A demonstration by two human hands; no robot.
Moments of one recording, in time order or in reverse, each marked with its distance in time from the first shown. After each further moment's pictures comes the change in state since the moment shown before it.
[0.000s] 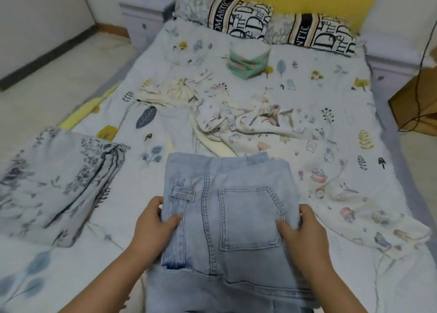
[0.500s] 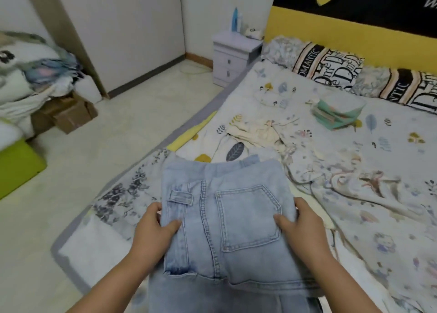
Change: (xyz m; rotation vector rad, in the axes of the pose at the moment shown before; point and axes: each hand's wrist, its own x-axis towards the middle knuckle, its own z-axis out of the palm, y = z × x) left_hand 0.031 -0.035 -0.238 -0.182 0.309 -0.106; right_hand 0.006 -0.229 0.151 -0.063 -0.246 -0.307
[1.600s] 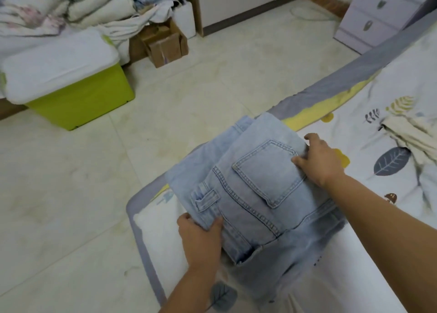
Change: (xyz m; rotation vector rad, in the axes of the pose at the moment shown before) left_hand 0.161 -0.179 -0.039 -0.205 0.577 -0.503; right_hand 0.218 -0.124 0.345 -0.518 -0.373 -0.360
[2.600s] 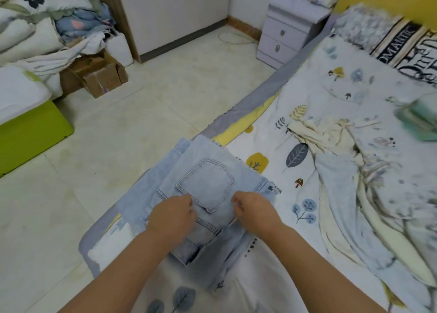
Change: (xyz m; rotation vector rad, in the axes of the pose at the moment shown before) left_hand -0.023 0.110 -0.012 1.052 -0.518 0.817; right_hand -0.134 -0.008 -0.038 0.035 -0.178 -0.104
